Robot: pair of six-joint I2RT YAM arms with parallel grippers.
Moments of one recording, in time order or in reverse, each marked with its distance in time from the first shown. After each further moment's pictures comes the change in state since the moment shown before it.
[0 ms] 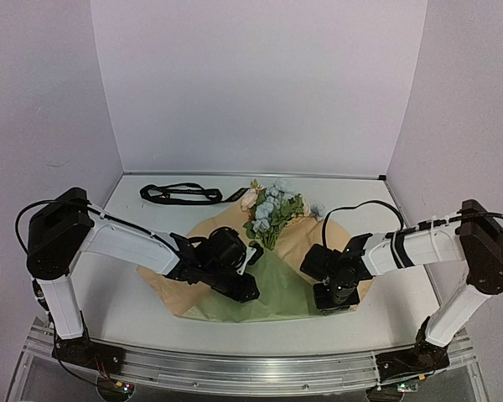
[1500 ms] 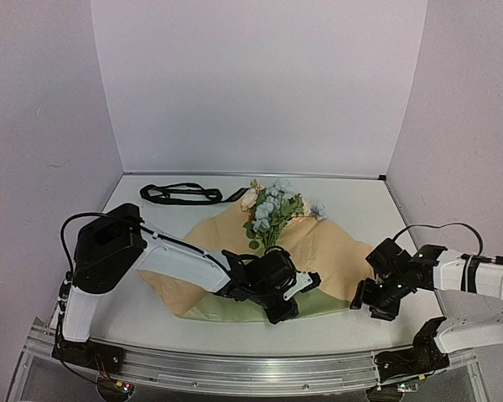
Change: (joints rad) left arm -0.166 0.304 0.359 -0.047 -0.019 0.469; right arm -0.319 -0.556 -0.356 -0.009 -0.228 0.163
